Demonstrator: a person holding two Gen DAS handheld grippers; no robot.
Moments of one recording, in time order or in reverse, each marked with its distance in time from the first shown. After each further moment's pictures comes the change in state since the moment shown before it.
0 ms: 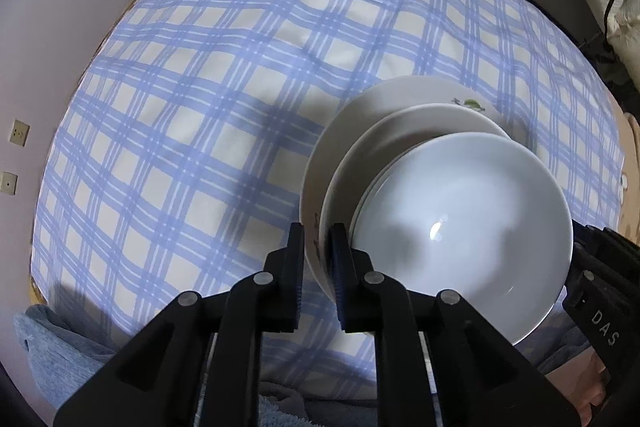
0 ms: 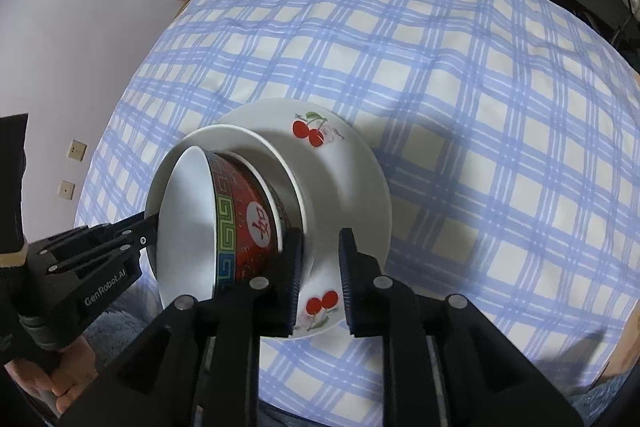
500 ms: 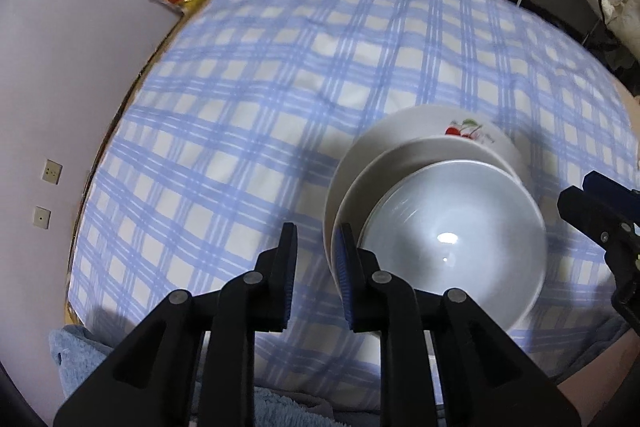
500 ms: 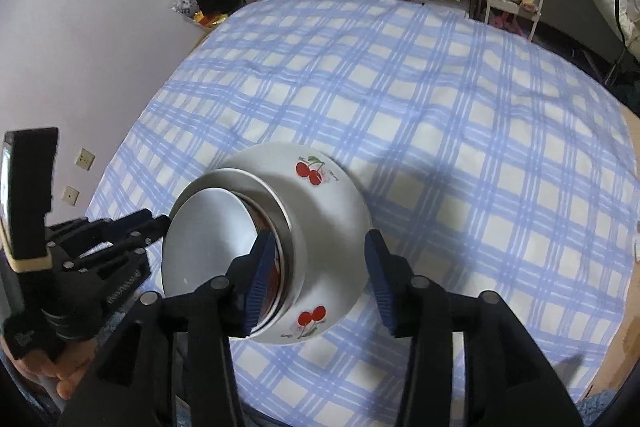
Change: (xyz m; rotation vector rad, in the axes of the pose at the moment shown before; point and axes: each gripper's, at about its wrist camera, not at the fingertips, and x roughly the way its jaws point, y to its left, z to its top) left arm -0.037 -0.010 -0.012 0.074 -0.168 0.133; right arm -0.041 -0.003 -0.002 -0.072 -0.170 0.006
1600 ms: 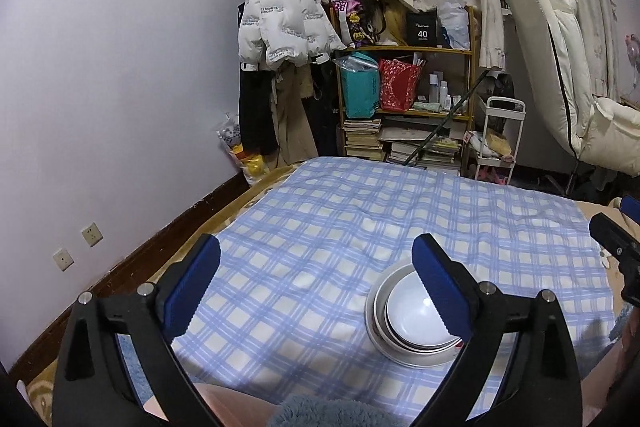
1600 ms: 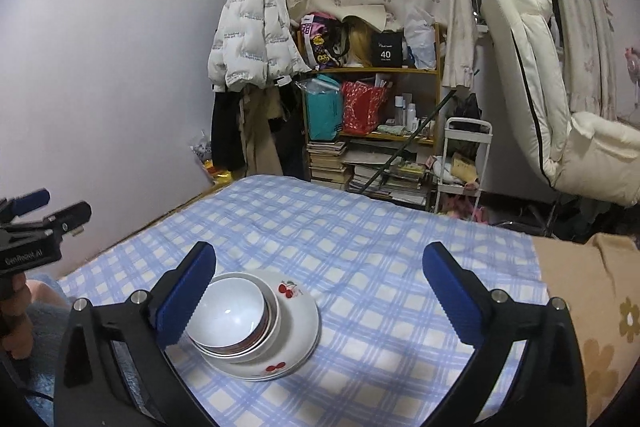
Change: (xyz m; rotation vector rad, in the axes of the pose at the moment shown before) left arm -0.173 0.049 -0.109 -0.161 -0.729 0.071; right arm -0.162 0.017 -0.086 -0.150 -0.702 -0.123
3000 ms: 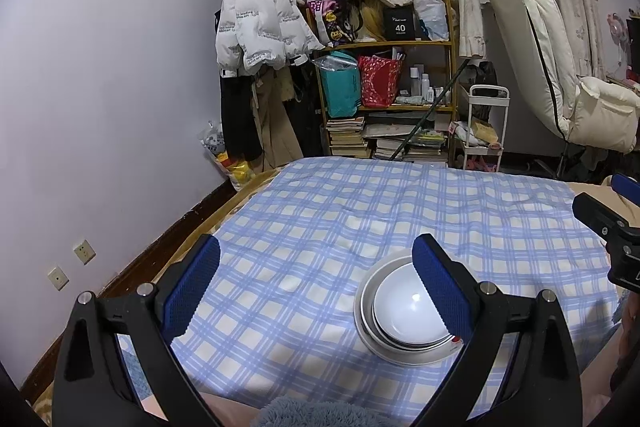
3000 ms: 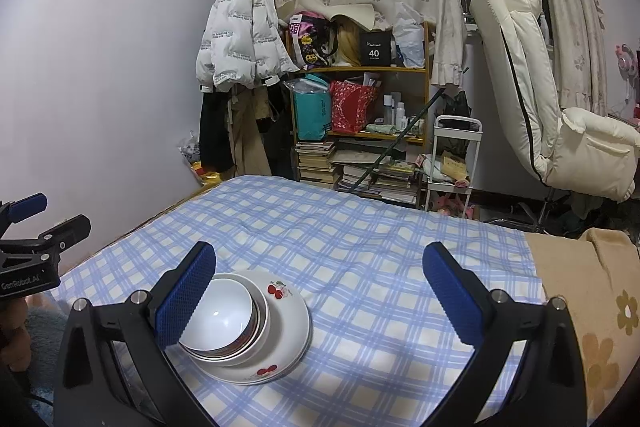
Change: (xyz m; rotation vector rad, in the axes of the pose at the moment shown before) left arm 0.010 -0.021 -0.006 0.068 -0.004 -0.045; right arm 0.007 -0.002 -0.002 0.000 -0.001 -0.043
